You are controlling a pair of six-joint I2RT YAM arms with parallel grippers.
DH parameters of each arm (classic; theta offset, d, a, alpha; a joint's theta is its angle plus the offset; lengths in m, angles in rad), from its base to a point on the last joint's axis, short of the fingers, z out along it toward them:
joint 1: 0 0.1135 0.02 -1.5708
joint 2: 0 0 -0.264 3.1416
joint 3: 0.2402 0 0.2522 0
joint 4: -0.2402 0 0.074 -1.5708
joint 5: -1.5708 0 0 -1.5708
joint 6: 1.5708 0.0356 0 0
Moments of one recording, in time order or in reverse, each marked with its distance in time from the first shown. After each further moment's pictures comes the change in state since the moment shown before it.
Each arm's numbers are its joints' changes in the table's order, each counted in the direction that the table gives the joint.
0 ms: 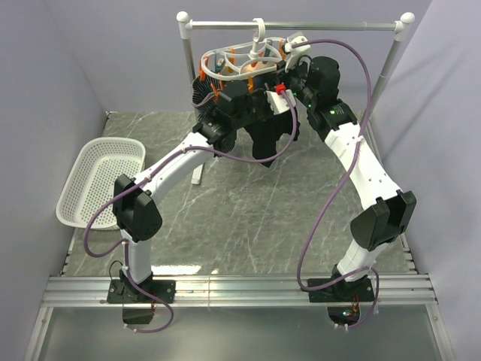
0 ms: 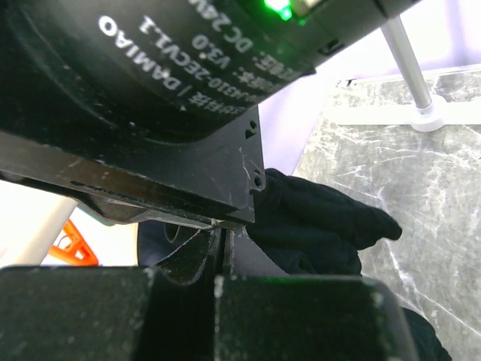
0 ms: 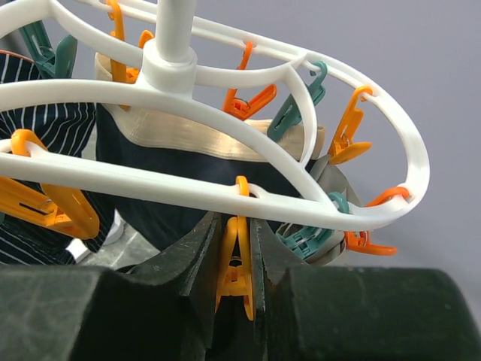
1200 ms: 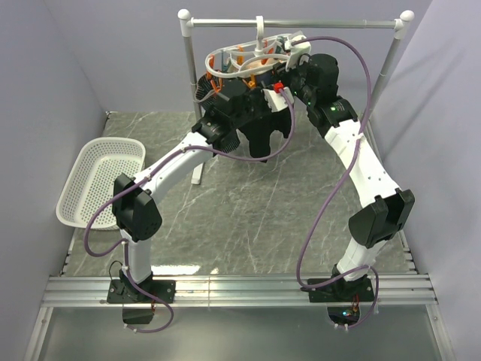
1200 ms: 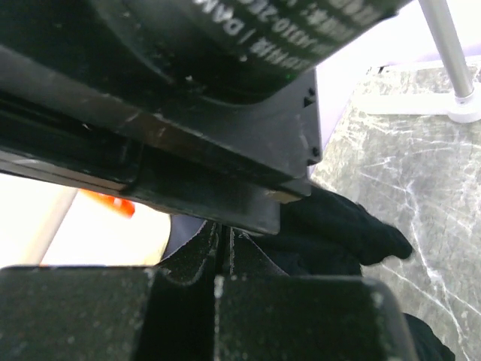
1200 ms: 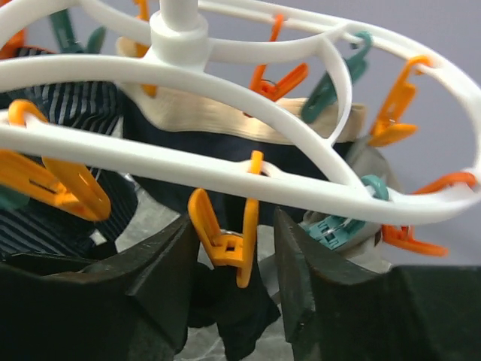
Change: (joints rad) left arm 0.008 -0.002 -0.014 0.034 0.061 0.027; right arm -0.001 0.027 0.068 -0.102 -0.040 0.020
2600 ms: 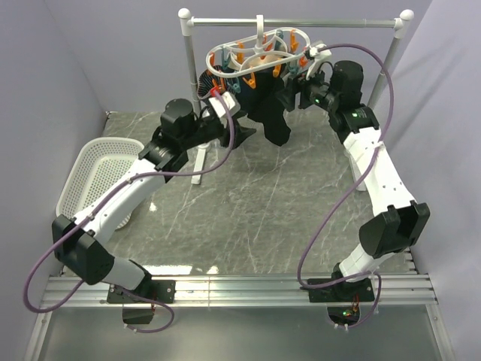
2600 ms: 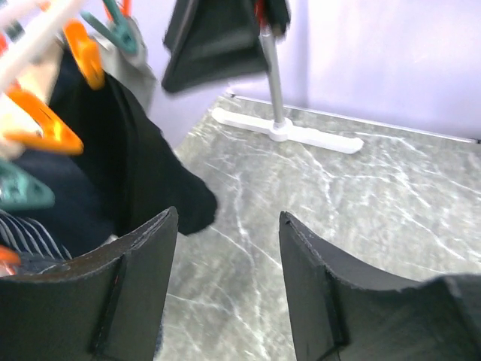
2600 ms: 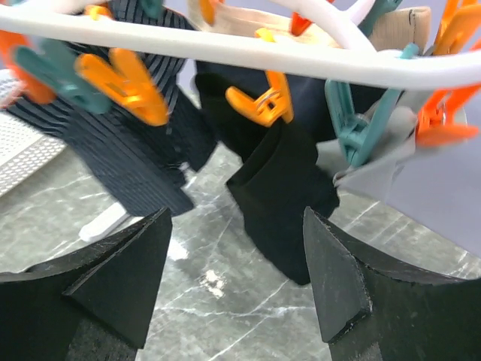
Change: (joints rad) left arm 0.122 -0.468 -0.485 0.002 -0.328 -0.521; right arm -0.137 -0.111 -0.146 -0.031 0.309 0.117
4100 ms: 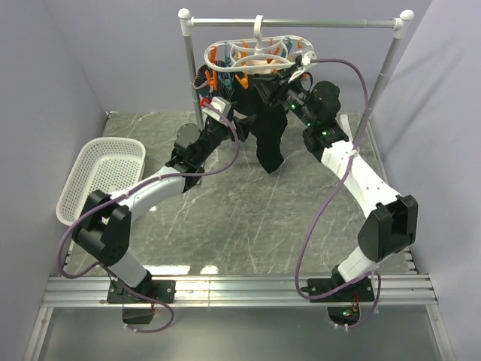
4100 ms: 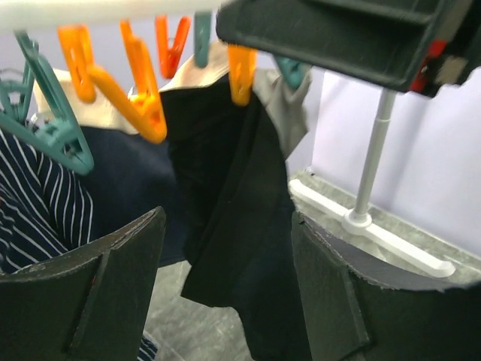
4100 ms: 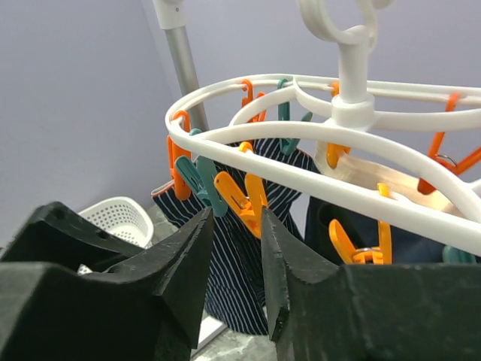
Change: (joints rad) left arm -0.008 0.132 -0.298 0.748 0.358 -0.221; right arm 0.158 -0.028 -0.267 0.697 -0.062 0.301
